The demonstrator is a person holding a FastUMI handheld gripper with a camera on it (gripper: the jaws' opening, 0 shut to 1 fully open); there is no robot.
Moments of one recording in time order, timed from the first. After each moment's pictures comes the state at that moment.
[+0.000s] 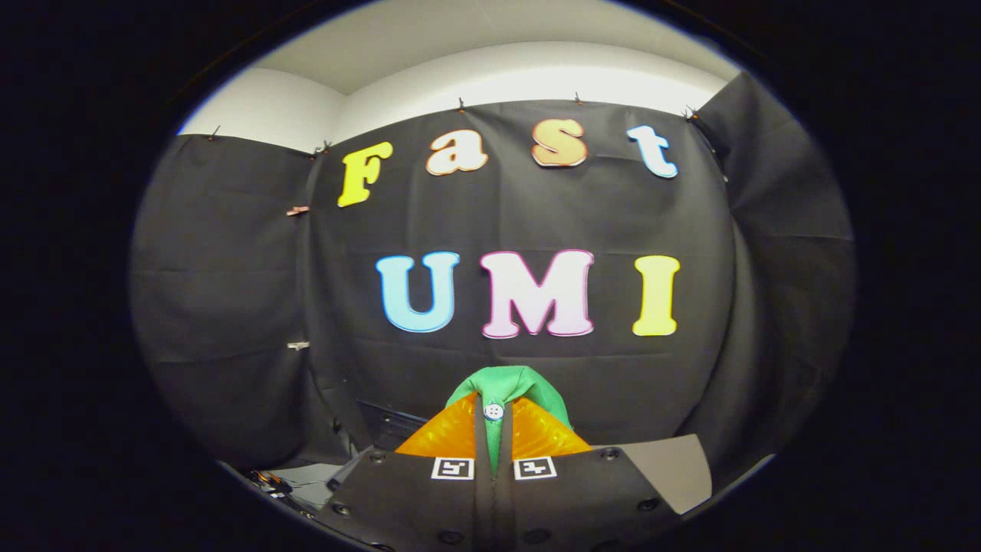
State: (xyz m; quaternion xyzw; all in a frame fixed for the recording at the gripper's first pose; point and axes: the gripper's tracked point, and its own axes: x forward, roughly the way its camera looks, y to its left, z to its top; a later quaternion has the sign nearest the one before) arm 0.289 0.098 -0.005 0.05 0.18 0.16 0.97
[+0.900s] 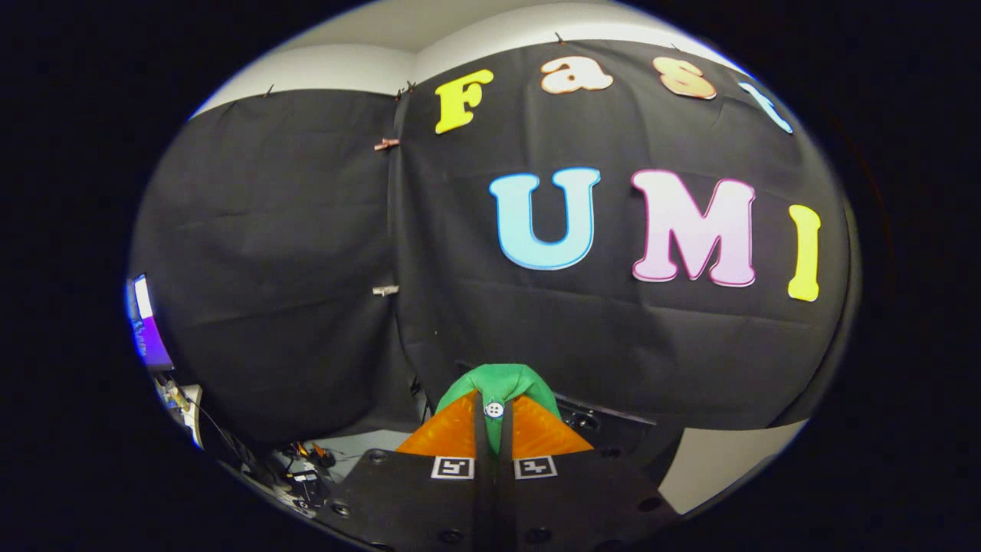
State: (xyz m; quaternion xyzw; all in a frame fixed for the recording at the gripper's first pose) arm 0.296 0.321 -0.190 0.04 0.29 0.32 0.90
